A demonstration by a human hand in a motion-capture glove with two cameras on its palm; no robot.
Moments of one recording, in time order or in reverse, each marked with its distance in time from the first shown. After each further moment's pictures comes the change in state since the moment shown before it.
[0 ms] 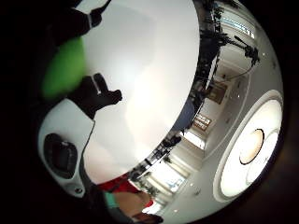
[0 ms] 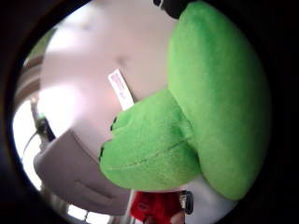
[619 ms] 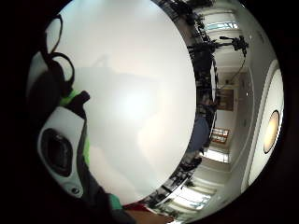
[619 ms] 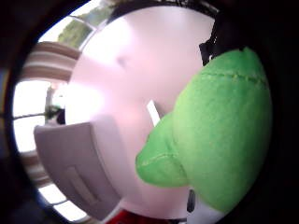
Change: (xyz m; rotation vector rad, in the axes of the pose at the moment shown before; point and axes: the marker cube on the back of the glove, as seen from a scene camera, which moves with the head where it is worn) arm 0.018 0.024 -0.010 0.400 -0.181 -0.043
